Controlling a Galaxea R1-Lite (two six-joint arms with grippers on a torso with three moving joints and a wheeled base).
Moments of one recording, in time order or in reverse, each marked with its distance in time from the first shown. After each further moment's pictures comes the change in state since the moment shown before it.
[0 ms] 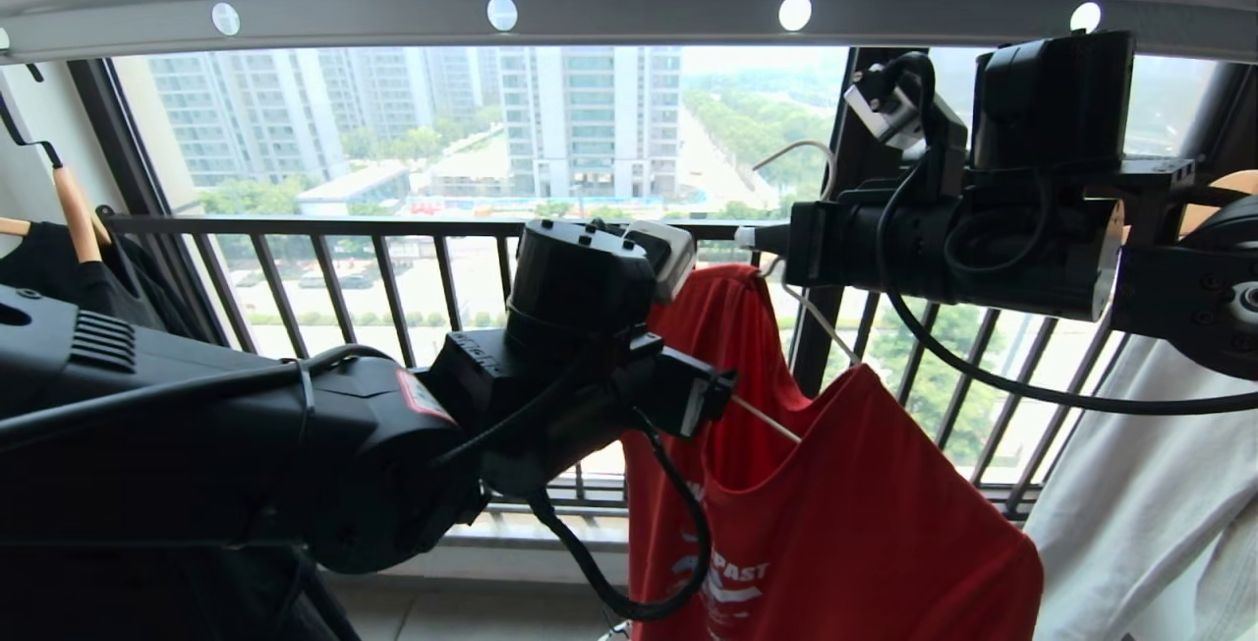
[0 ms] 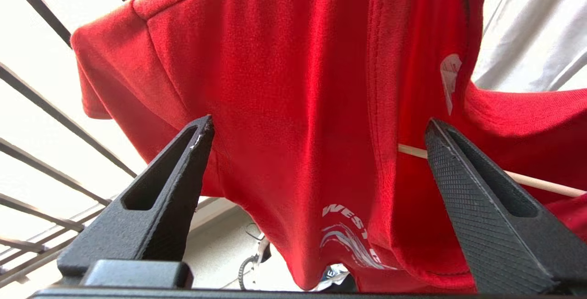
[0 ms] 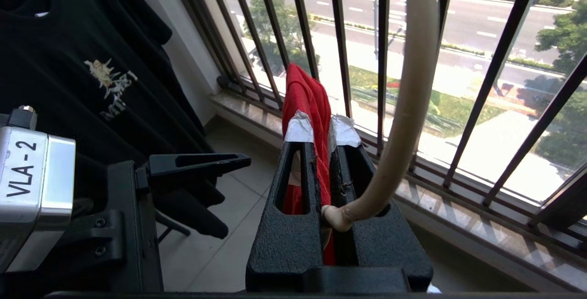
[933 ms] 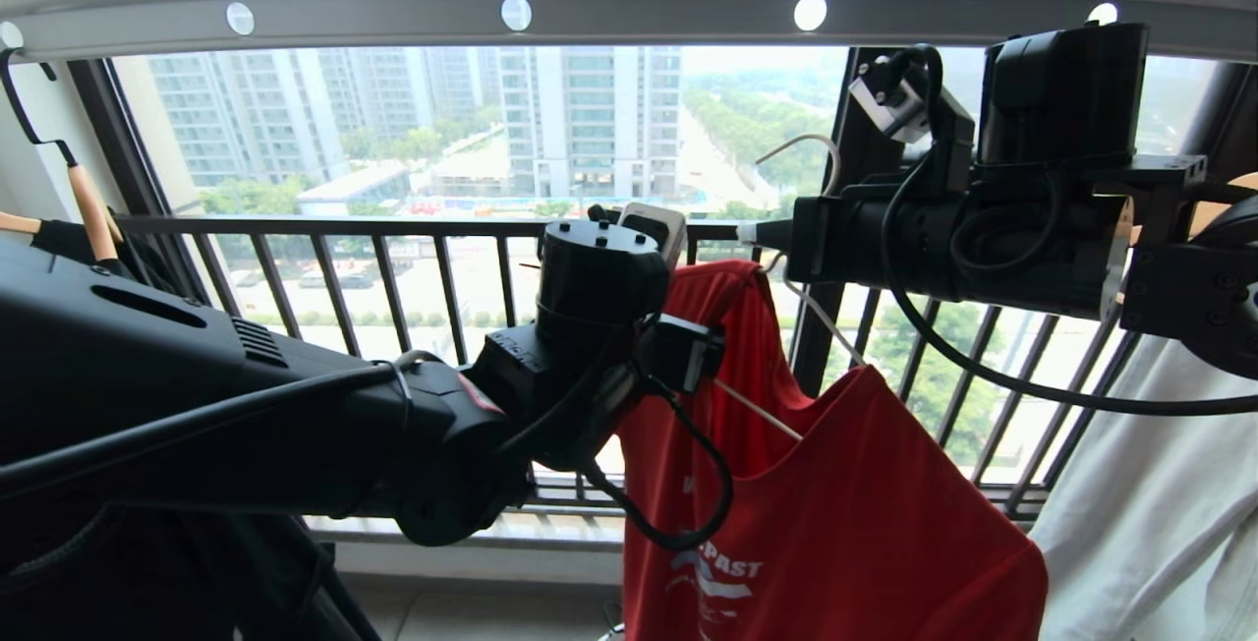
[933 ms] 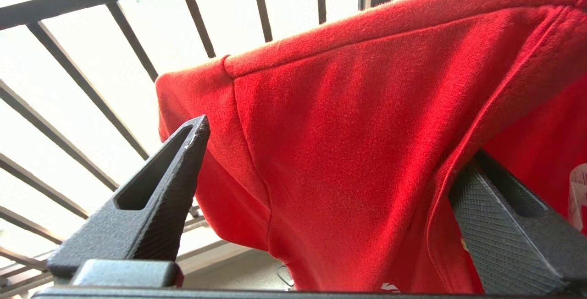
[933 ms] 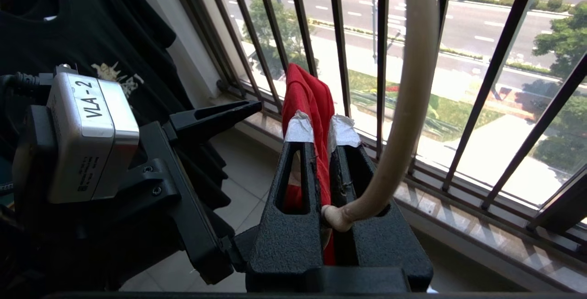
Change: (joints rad) left arm 0.029 0.104 -0.053 -0.176 0.166 0.041; right arm 0.006 -0.010 0.001 -0.003 -0.010 -0.001
